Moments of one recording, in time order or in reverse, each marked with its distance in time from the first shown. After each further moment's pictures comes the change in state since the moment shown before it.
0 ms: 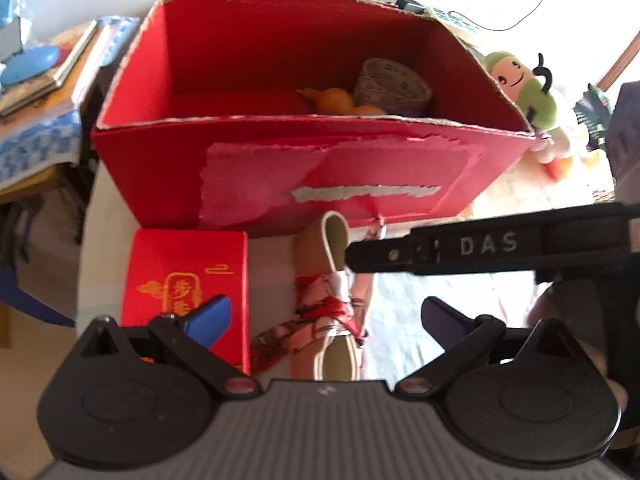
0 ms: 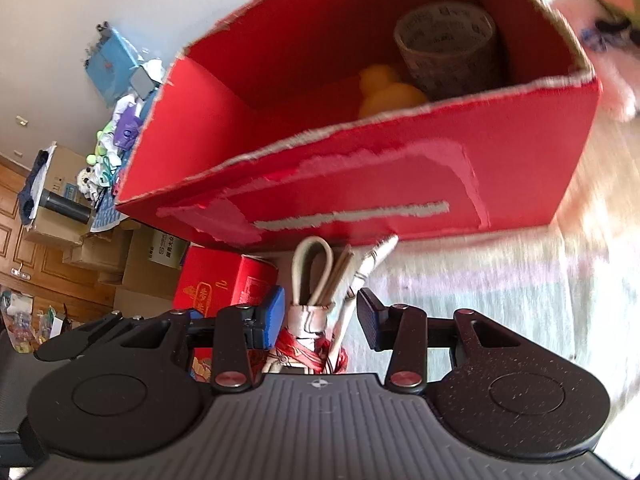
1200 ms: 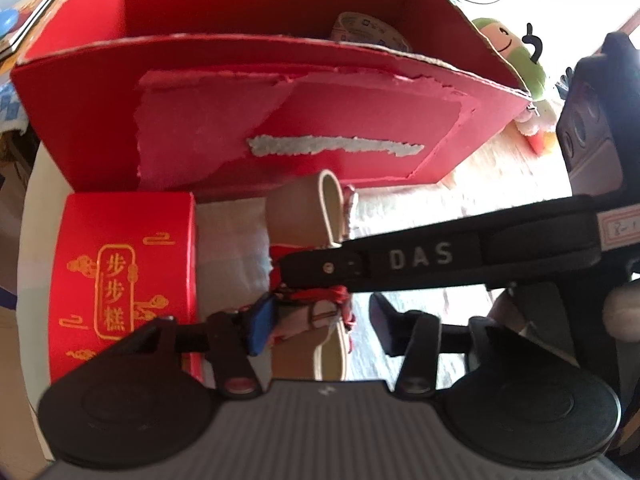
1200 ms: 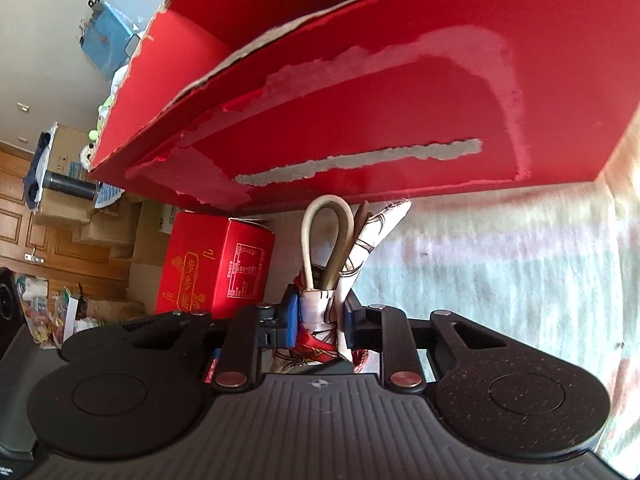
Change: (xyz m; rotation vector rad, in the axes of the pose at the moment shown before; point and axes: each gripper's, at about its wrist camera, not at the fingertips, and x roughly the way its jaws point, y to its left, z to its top) left arm 0.031 -0.006 -0.008 0.005 0.080 -0.095; right arm 0.020 -0.012 -0.005 0.016 0.115 0.051
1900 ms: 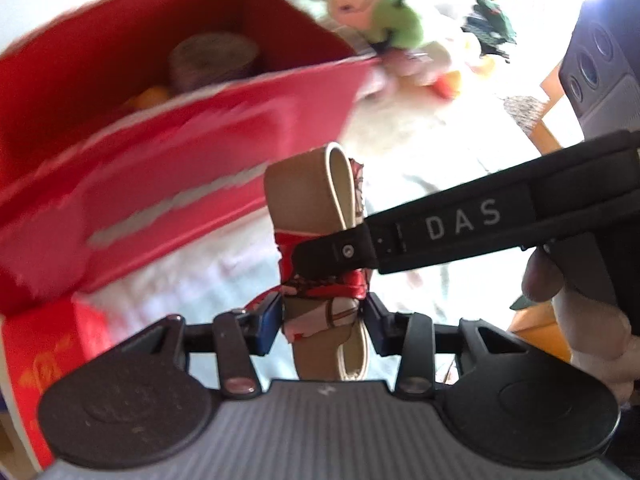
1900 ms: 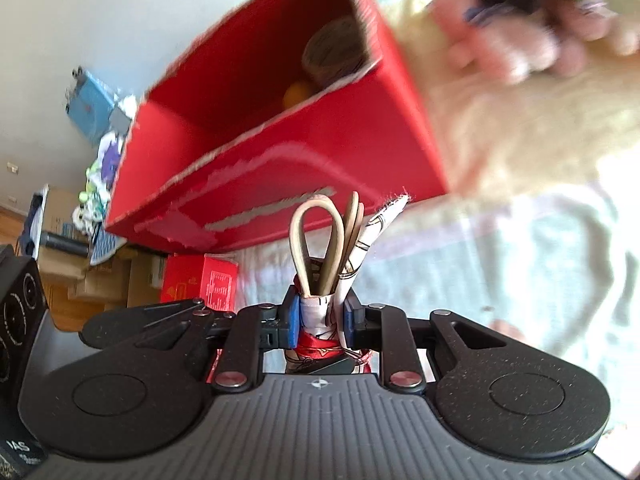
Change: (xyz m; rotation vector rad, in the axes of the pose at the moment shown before) left arm 0.000 -0.081 0.016 0.348 0.031 -0.096; right arm -0.090 -0.036 -0.016 0.105 -0.172 -0.058
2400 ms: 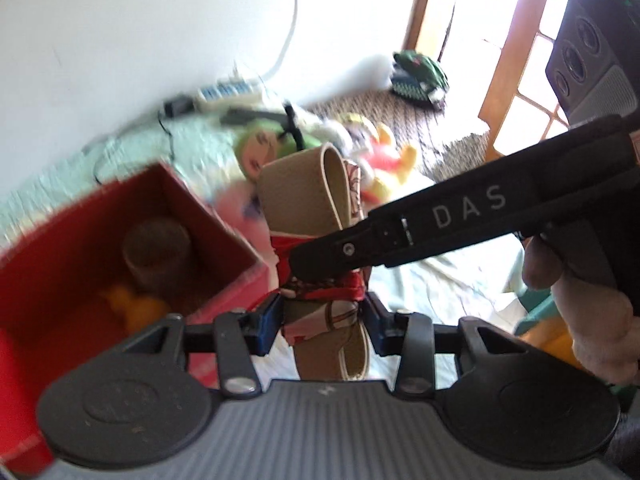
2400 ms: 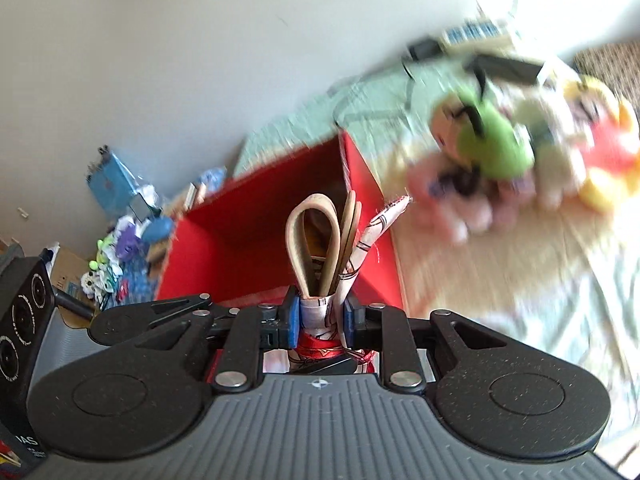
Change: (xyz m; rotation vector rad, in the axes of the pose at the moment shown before) left arm -0.051 -0.053 0.064 0.237 -0.258 -0.008; right arm -0.084 0.029 0.031 -0.085 -0.302 -0.017
